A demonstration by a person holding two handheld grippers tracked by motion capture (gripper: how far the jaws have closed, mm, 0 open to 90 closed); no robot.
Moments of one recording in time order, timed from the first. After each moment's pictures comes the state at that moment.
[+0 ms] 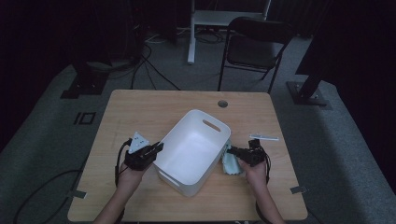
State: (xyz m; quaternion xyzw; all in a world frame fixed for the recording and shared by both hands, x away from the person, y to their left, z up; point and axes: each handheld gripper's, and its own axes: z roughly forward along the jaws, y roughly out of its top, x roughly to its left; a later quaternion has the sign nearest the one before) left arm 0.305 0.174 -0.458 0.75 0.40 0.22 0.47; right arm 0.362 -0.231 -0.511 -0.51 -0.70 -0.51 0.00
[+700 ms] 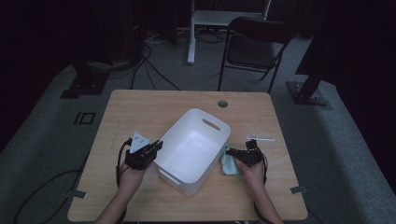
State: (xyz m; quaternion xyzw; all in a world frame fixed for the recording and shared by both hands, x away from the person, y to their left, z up) left arm 0.307 0.172 -0.459 0.74 0.42 0.24 0.47; right arm 0.372 -0.229 -0.531 -0.53 -0.70 -0.49 0.01
